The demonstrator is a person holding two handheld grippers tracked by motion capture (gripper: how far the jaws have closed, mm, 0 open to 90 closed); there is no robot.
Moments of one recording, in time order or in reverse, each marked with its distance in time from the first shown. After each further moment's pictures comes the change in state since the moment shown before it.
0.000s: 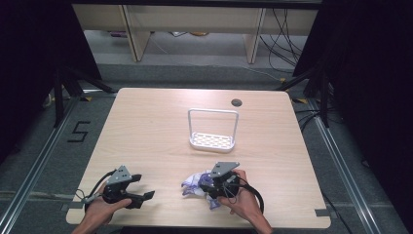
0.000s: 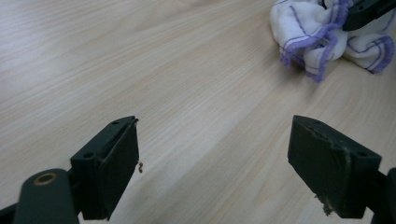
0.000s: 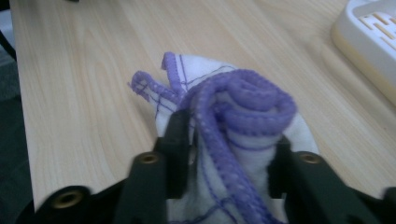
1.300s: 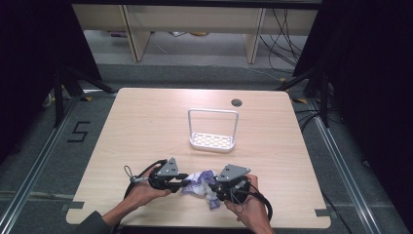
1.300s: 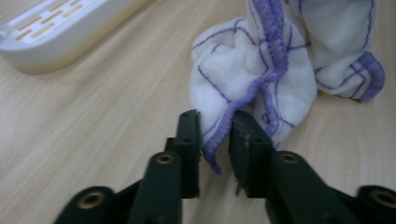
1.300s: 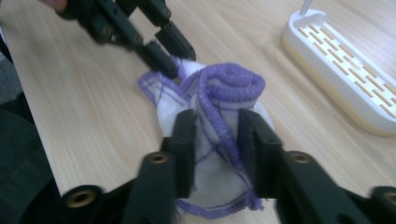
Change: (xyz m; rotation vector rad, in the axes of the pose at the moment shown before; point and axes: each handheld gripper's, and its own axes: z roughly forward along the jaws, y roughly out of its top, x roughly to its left) left arm -0.036 0.060 0.093 0.077 -0.143 0.324; right arm 0.018 0.001 -0.040 -0.011 -0.140 -0.005
